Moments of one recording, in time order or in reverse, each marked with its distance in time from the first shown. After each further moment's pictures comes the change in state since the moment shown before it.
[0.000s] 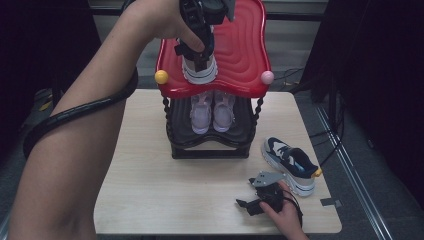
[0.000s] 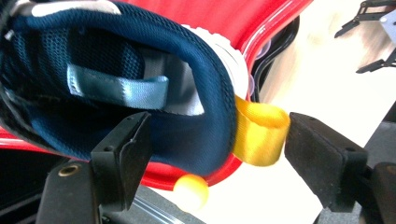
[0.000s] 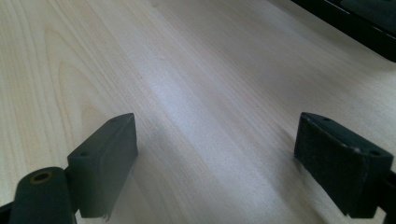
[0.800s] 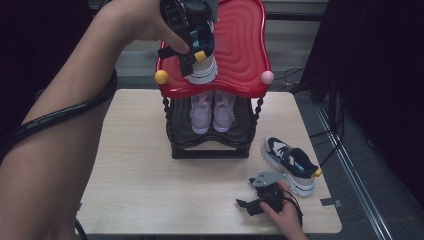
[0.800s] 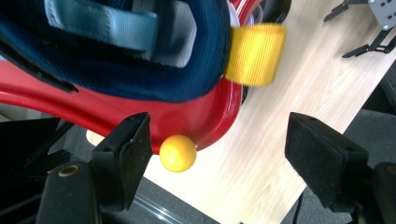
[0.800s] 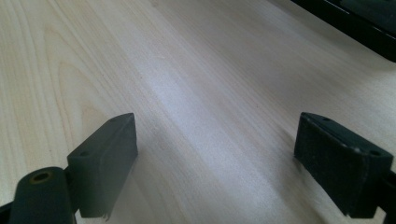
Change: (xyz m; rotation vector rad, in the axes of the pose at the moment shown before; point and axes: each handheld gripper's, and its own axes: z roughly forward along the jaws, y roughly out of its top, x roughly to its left) left arm 0.001 -0.029 -0.004 0.027 -0.046 -0.046; right arm 0.000 0.000 0.000 0.000 -0.001 -0.001
